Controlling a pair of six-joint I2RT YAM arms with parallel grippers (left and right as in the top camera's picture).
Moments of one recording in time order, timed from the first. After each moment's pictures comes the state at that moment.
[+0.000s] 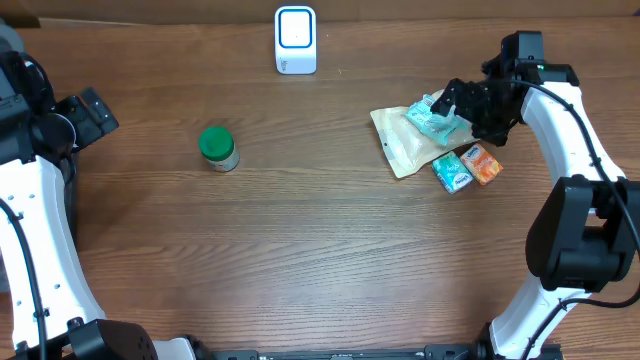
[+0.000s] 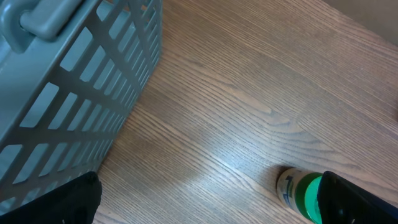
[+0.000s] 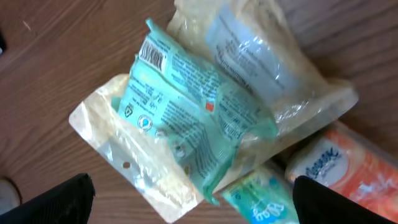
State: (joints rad) left arm 0.41 1.54 1.57 -0.97 -0.03 -0.20; right arm -0.07 1.99 1.62 -0.94 -0.31 0.36
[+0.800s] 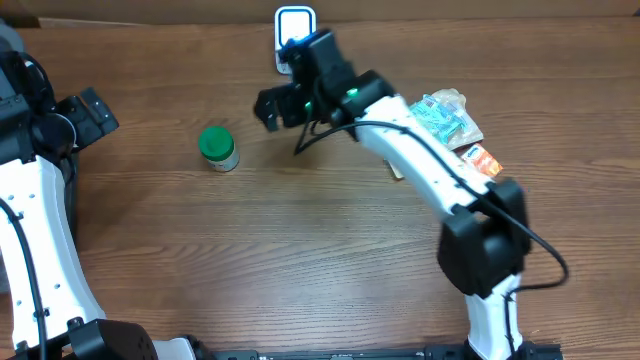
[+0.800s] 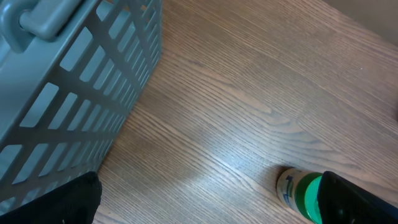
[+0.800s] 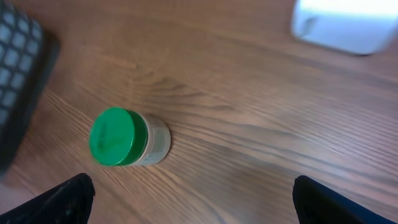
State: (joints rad) left arm 0.41 1.54 1.57 -0.97 -0.03 -0.20; right arm 0.62 2.14 1.90 -0.61 -0.23 0.29
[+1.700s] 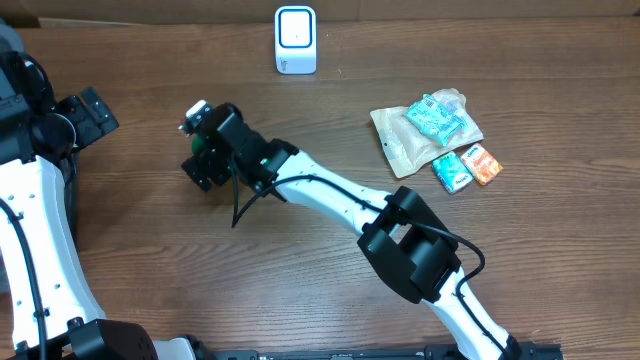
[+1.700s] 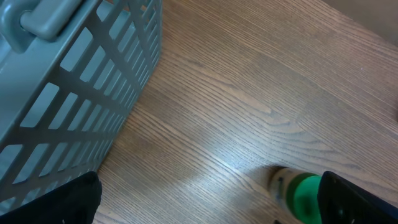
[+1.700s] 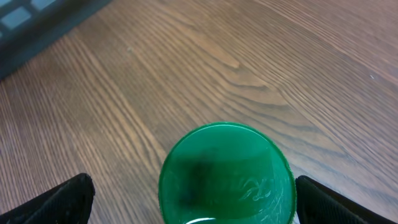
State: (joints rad) left arm 0.41 1.54 1.57 -0.97 -0.03 -0.20; right arm 0.89 2.35 1.90 -0.25 -0.06 0.07
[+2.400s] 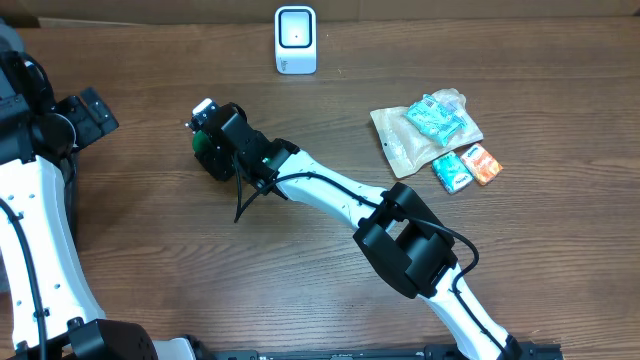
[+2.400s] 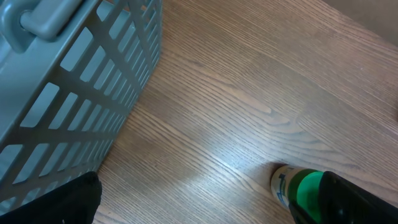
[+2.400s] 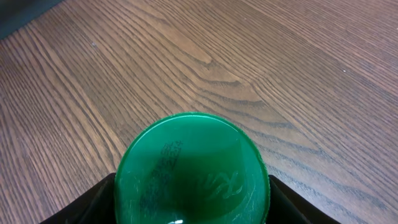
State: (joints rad) left arm 0.41 1.54 1.57 -0.97 -0.03 -0.20; right arm 0.87 2.38 1.90 -0.24 0.00 0.07
